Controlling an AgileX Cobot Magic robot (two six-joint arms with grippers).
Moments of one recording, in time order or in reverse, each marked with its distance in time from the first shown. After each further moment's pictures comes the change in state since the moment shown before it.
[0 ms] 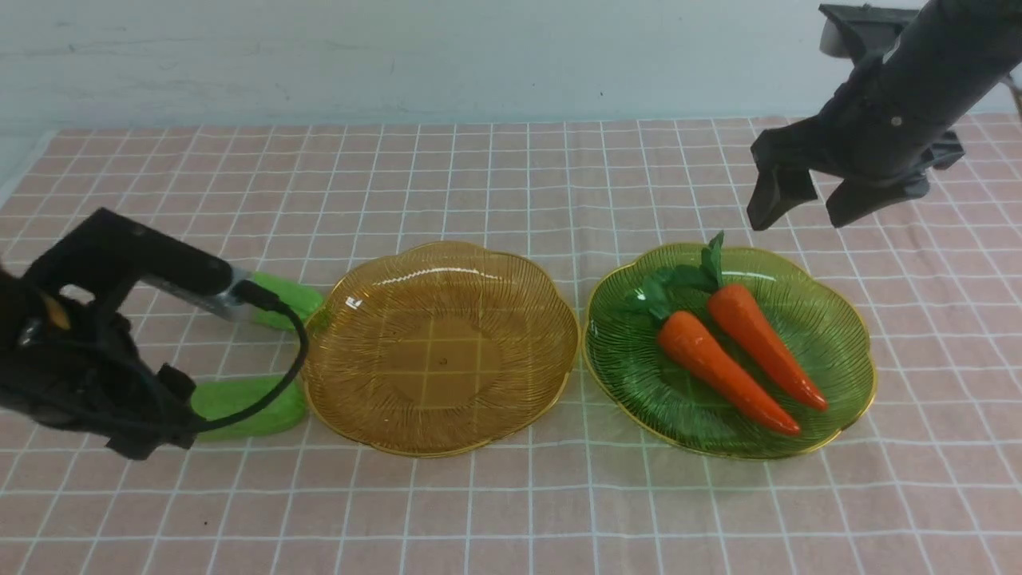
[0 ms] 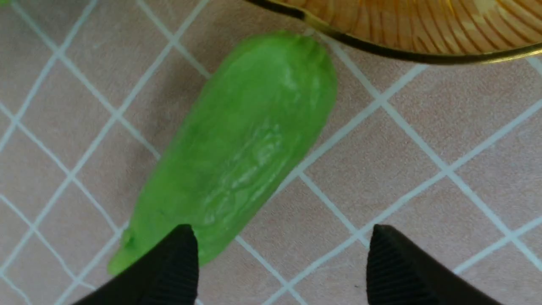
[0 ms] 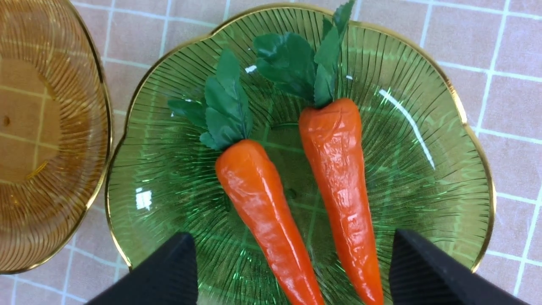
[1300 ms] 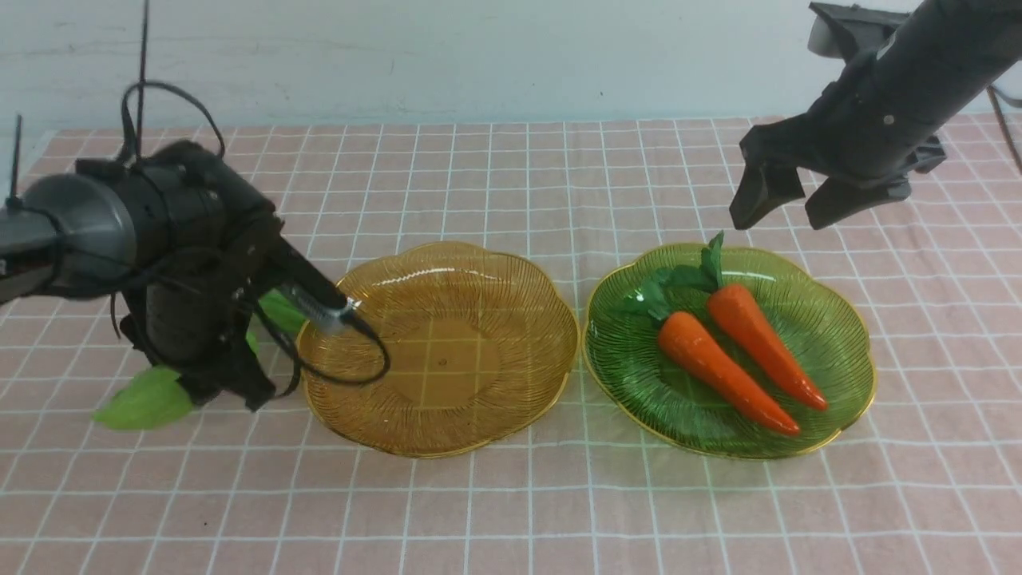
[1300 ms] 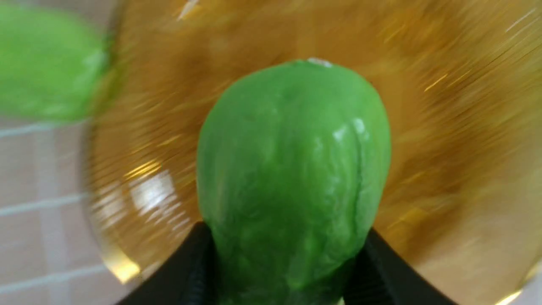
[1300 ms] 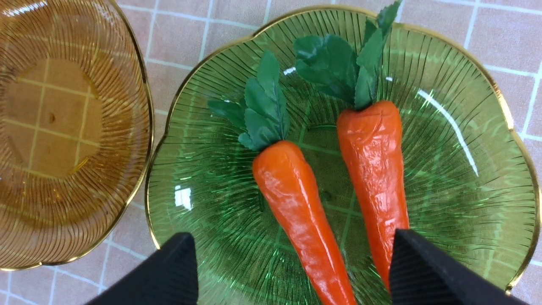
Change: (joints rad) right arm 0.000 0.000 0.001 0.074 0.000 -0.029; left arm -0.080 0.134 -0.343 -0.317 0.045 -0.587
